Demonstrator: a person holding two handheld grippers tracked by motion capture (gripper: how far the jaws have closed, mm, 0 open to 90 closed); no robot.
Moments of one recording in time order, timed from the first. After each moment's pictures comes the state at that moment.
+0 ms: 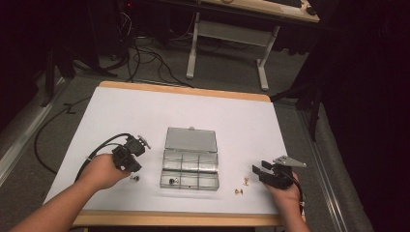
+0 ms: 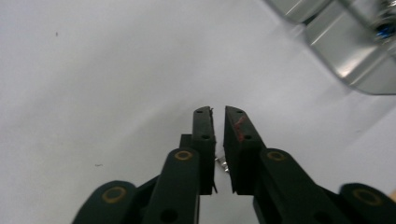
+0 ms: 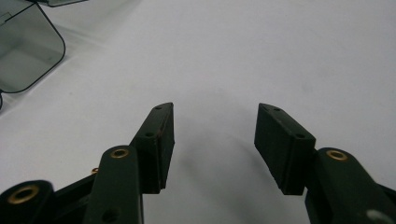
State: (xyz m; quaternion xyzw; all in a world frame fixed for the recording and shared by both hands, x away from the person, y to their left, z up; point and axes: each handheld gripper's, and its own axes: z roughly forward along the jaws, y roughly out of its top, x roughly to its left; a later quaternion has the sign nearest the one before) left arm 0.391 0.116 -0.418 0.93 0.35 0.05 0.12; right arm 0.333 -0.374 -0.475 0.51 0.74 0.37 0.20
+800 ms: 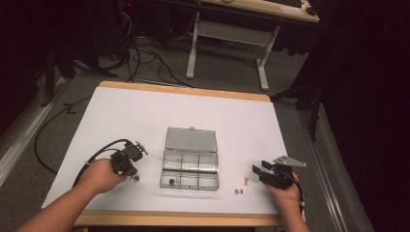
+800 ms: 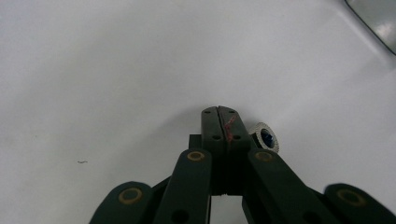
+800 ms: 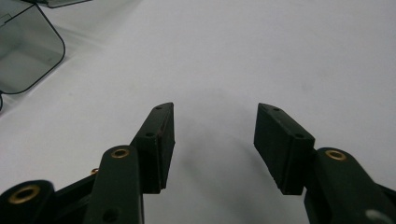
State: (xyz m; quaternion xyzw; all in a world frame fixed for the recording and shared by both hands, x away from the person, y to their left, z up) left arm 0.389 0.119 -0.440 0.93 0.34 0.04 0.10; right arm 0.333 -0.374 -0.475 0.51 0.74 0.37 0.20
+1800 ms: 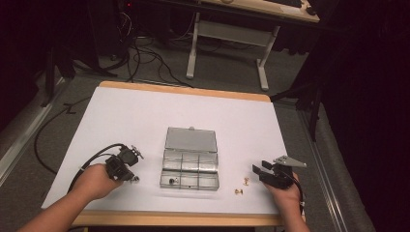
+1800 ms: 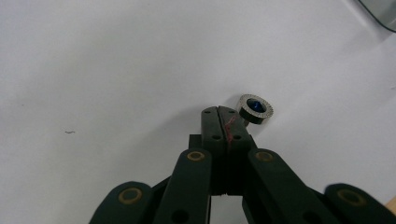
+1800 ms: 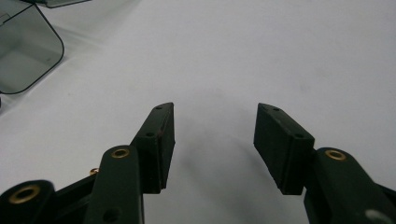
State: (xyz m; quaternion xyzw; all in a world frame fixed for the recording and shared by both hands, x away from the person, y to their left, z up) left arm 0.374 0.131 -0.438 0.93 0.35 0.04 0.11; right arm 0.334 -0.375 -0.475 0.51 0.74 0.38 0.21
